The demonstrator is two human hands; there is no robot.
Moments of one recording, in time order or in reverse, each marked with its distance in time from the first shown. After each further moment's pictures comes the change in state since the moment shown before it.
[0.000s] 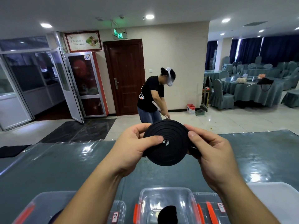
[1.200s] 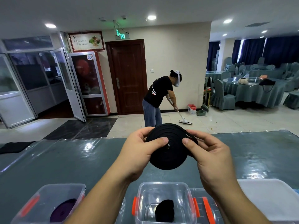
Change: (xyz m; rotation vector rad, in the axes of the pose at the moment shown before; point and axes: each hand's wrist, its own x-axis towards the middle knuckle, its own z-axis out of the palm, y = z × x) left_hand -0.028 -0.019 0.031 -0.011 0.070 0.058; right_hand -0.036 -0.005 -0.010 -0.019 0.070 -0.050
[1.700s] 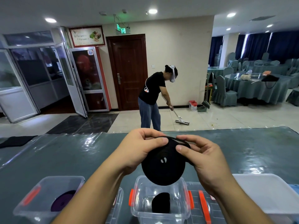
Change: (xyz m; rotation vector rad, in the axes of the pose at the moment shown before) left_hand -0.003 -0.005 0.012 0.138 -0.070 -0.130; right_hand -0.007 -0.001 -0.029 -0.045 -0.188 0.154
